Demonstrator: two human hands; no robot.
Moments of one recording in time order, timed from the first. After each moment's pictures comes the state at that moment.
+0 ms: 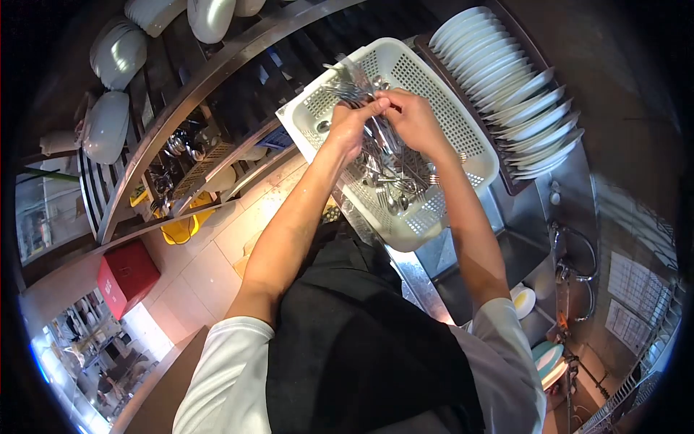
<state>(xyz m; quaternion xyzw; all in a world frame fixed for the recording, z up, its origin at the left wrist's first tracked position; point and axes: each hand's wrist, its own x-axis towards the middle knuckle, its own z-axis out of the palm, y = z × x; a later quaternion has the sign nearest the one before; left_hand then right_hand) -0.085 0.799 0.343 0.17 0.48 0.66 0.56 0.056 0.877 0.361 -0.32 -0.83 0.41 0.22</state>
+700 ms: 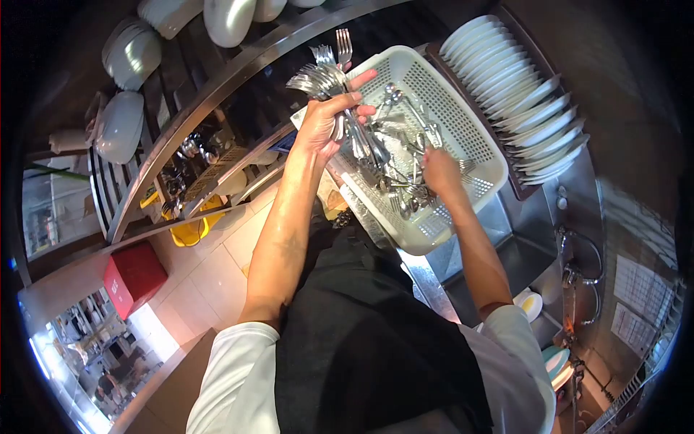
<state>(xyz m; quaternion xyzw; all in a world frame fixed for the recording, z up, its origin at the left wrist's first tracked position) -0.144 0.772 0.414 0.17 0.36 0.69 0.60 0.119 0.831 0.261 -0.51 -0.84 0.18 -0.02</state>
